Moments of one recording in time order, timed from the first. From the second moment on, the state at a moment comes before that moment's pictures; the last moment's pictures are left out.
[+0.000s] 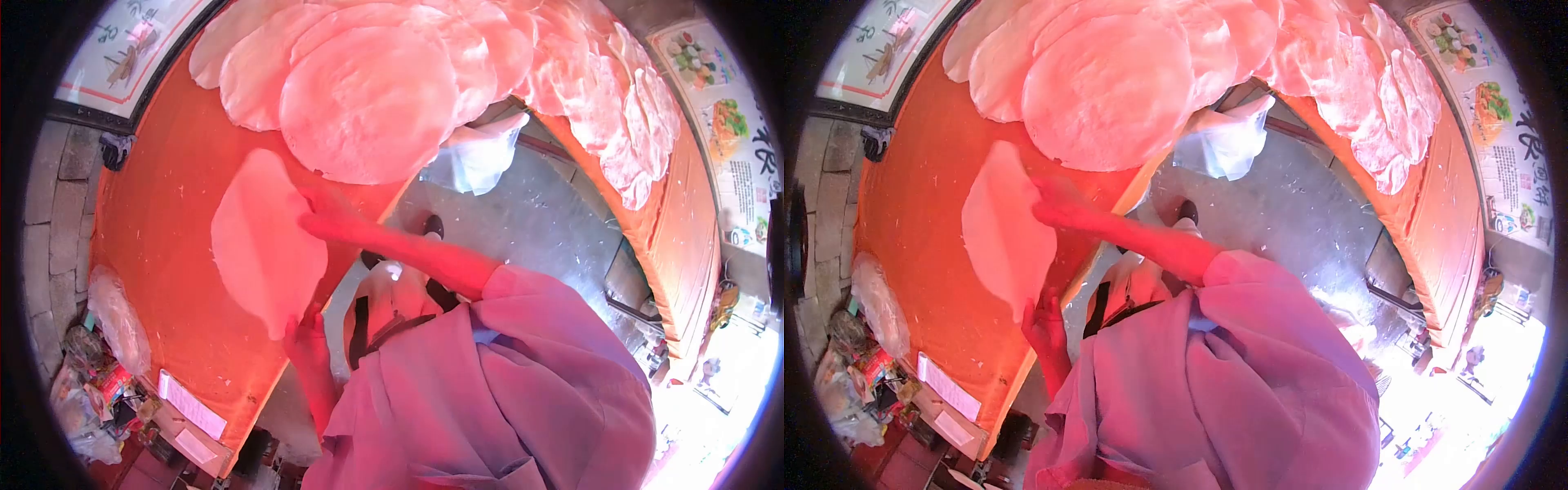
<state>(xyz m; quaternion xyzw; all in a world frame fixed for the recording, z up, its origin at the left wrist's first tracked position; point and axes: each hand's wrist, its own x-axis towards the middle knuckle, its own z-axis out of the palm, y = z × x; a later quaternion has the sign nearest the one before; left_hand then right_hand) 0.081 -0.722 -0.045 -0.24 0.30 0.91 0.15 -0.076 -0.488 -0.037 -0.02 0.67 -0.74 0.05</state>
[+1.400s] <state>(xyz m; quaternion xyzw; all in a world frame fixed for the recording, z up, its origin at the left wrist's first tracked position) -0.035 -0.364 -0.052 -0.03 0.42 0.70 0.58 0.183 0.062 0.047 0.40 0.51 -0.54 -0.54</state>
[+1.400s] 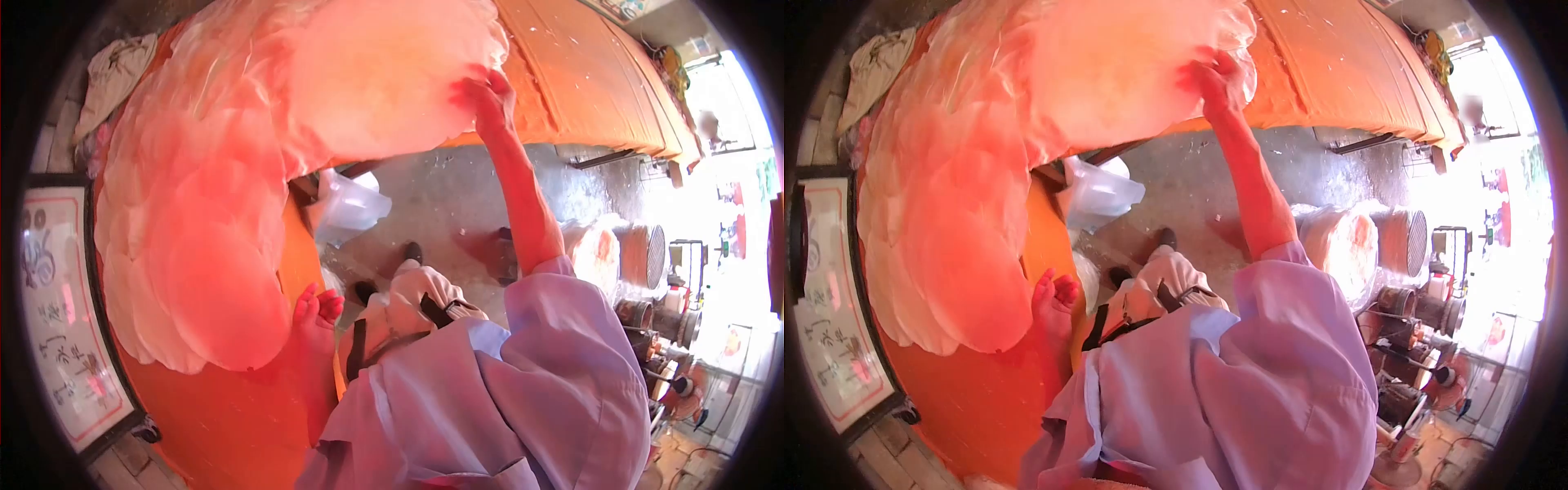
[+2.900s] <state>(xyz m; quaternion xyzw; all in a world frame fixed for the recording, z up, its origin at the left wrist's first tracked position) 0.018 -0.071 -0.029 0.01 0.55 0.60 0.59 0.291 0.462 0.200 0.52 0.80 -0.09 -0.28</state>
